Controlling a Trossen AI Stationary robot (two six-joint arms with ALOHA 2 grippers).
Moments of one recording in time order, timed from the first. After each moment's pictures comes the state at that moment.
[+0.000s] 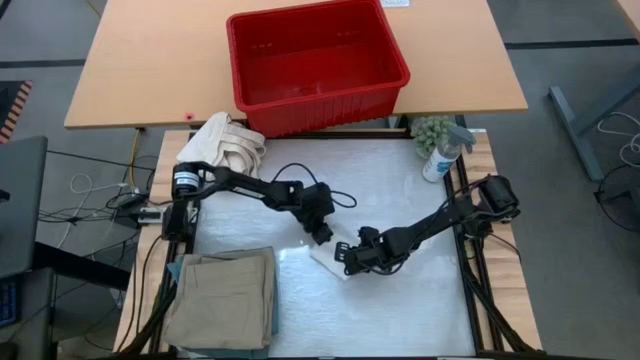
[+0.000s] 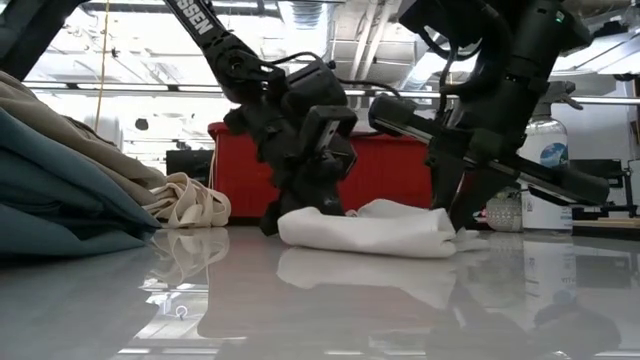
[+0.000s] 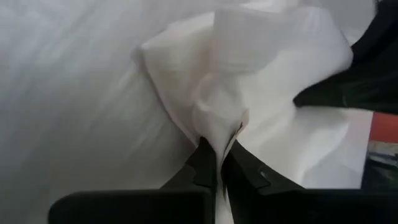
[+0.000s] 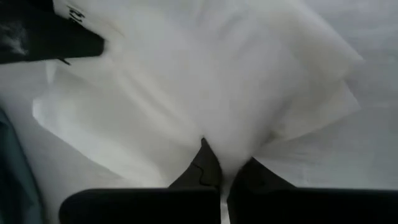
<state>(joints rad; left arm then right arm) 0.15 2.02 1.16 -0.12 0.48 -0.59 0.33 1.83 1.00 -0.39 0.21 2.01</state>
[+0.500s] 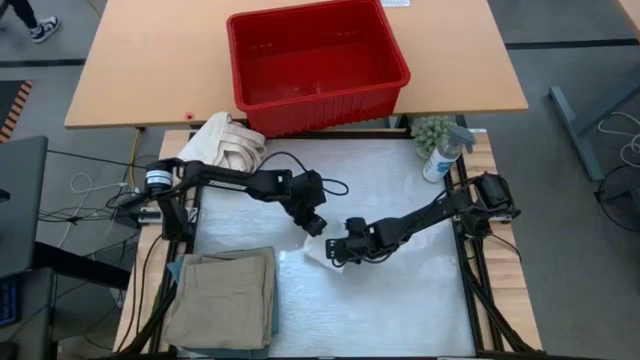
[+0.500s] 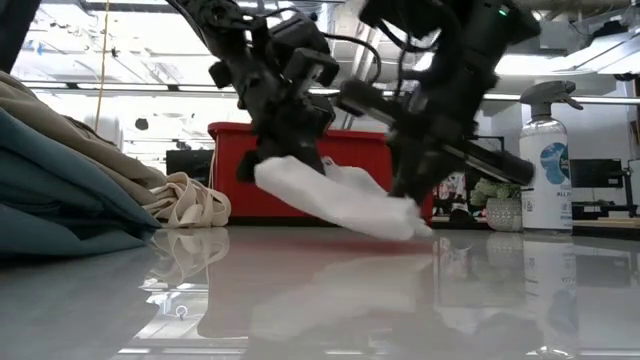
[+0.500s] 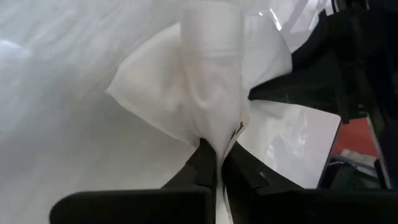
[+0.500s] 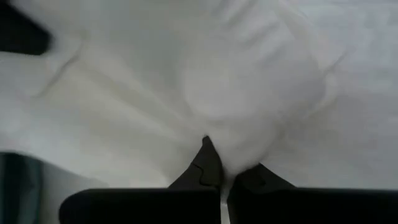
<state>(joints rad) 0.17 1.81 1.16 -0.29 0.47 -0.69 0.26 1.82 1.12 -0.42 0.20 1.70</state>
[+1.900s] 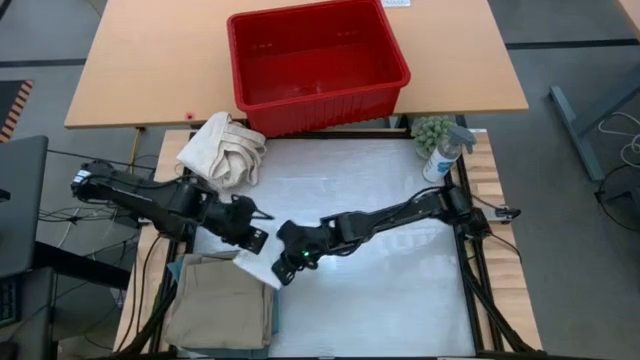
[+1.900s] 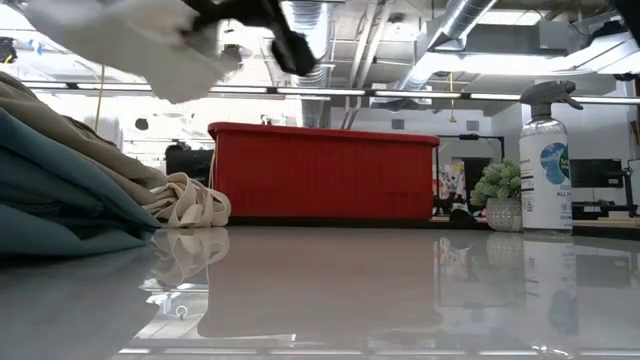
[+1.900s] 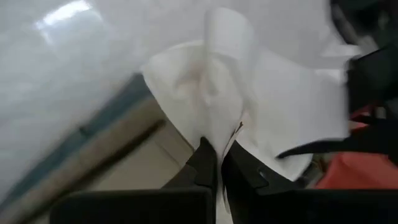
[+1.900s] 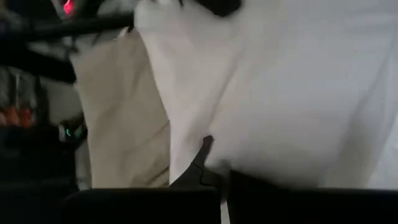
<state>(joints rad) -0.25 1.18 1.11 -0.92 -0.02 -1.36 0.22 2.11 1.88 -0.44 -0.01 0.94</state>
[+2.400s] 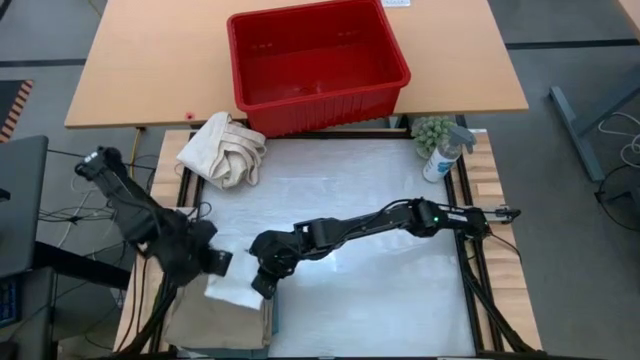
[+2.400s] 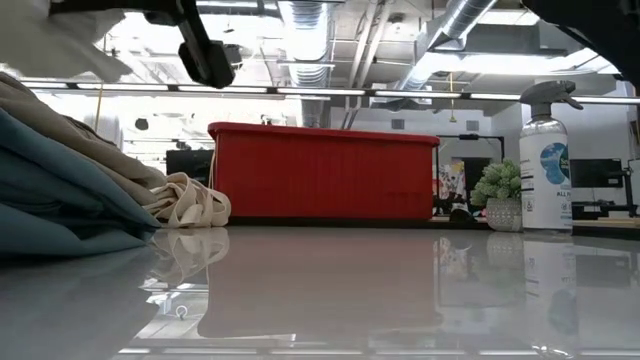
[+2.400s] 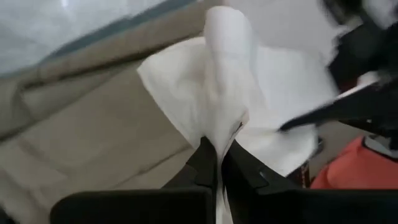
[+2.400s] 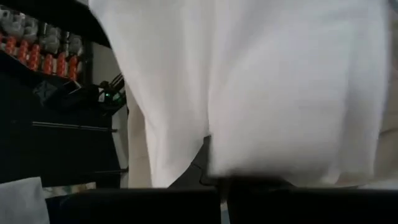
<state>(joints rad) -0.76 1.08 1.11 -1.12 -0.25 -2.02 0.22 2.42 2.33 -0.53 -0.28 0.84</state>
